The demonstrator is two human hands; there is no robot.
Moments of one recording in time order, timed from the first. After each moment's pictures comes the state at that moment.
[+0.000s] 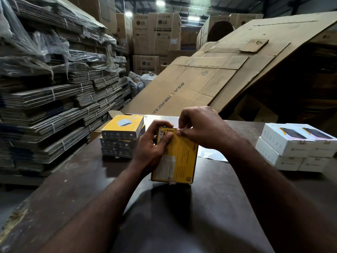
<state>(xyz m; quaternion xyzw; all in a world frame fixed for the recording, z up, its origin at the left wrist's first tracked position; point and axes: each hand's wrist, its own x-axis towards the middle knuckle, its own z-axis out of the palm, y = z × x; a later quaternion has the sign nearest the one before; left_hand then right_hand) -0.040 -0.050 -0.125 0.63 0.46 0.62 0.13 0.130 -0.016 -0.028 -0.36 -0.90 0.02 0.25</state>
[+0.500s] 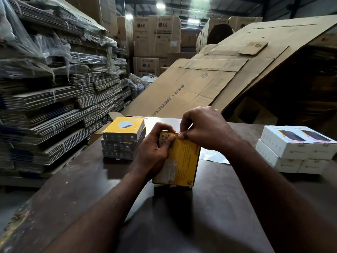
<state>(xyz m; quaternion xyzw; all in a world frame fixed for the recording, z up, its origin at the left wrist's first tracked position) -0.031 -0.056 -0.123 0.63 0.46 0.62 0.10 0.132 -0.020 -0.021 -0.37 -0.89 -0.01 0.26</state>
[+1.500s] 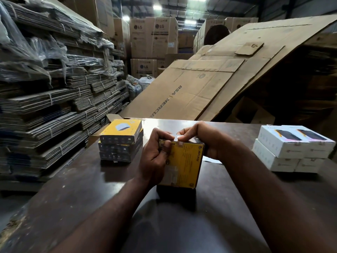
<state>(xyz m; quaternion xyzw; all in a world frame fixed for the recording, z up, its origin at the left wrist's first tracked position) -0.019 -0.056 -0.136 0.62 0.39 0.67 0.13 0.135 0.019 -0.052 -0.40 -0.62 0.64 0.21</state>
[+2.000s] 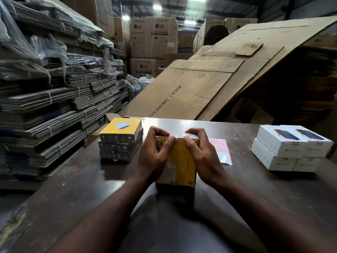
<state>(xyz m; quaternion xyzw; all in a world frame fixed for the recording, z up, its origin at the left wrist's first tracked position) -0.018 -0.057 -0.130 0.58 0.47 0.66 0.11 0.138 -0.024 -0.115 -0.33 -0.74 0.34 0.48</state>
